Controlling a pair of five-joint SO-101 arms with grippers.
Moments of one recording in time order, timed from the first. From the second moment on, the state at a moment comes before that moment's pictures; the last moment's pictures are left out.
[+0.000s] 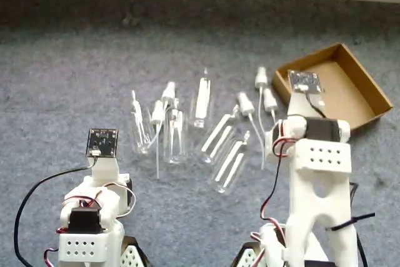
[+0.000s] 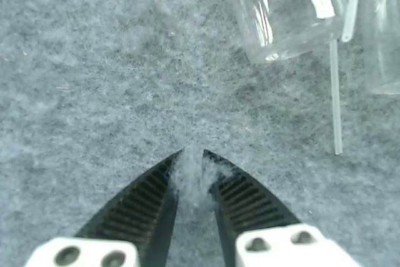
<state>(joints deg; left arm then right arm) -6.2 -102.5 96.0 75.1 5.6 -2.9 -33.8 32.5 86.5 1.1</state>
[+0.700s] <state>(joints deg) -6.2 -102.5 96.0 75.1 5.6 -21.8 -5.2 20.1 92.0 -24.7</state>
